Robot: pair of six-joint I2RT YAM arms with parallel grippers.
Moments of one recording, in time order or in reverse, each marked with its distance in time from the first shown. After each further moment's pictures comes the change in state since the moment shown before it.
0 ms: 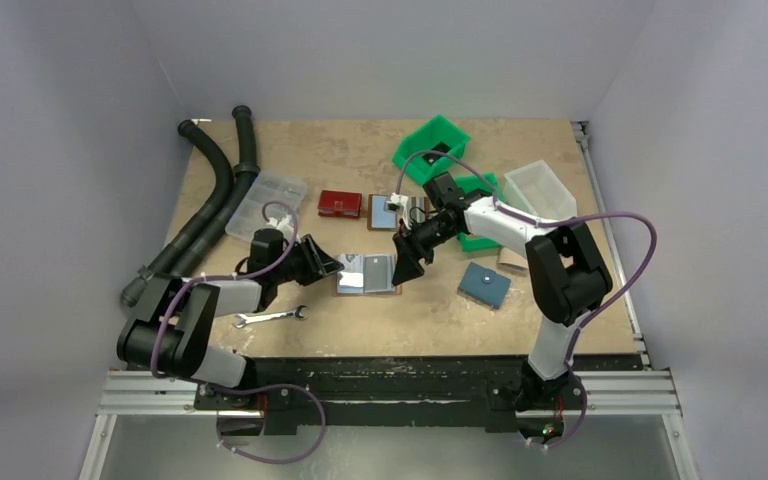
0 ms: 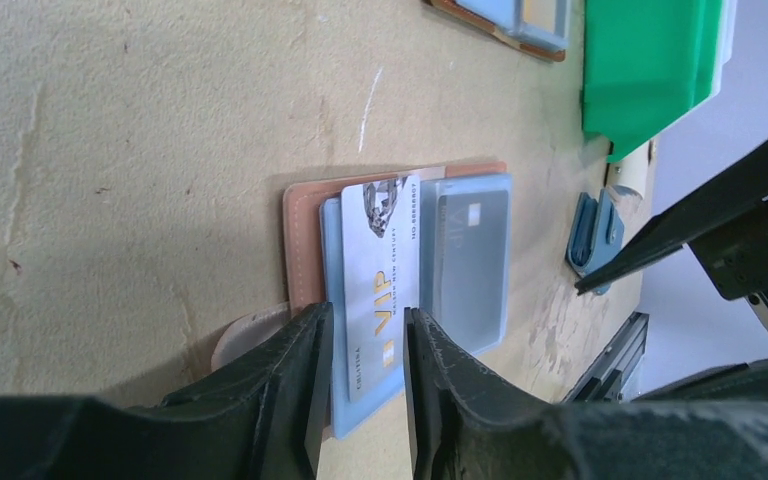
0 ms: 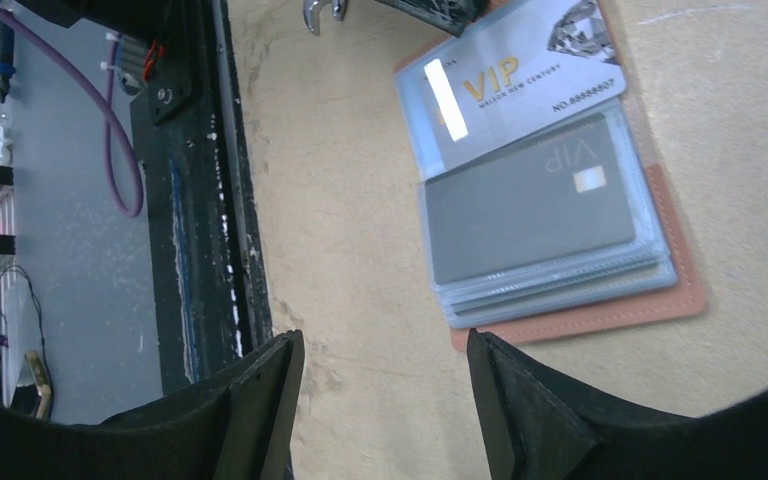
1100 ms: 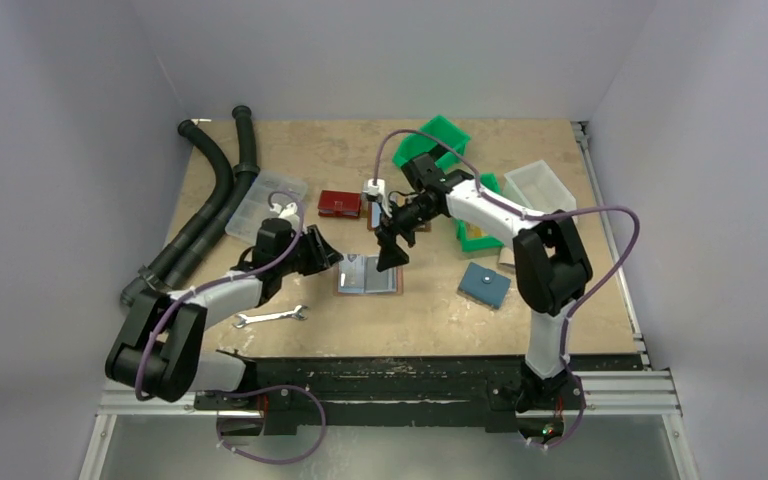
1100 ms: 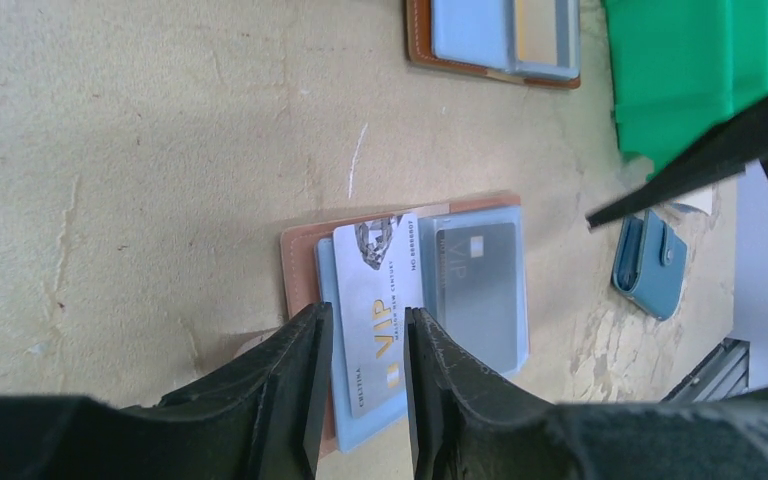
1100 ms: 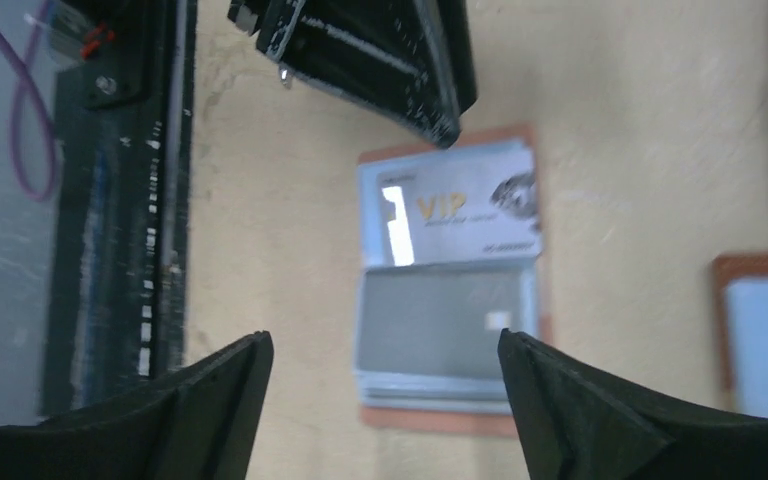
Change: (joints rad) left arm -0.080 -0.074 0.111 -0.206 -0.176 0.129; right arm 0.061 0.088 0.209 -0.068 0.039 -0.159
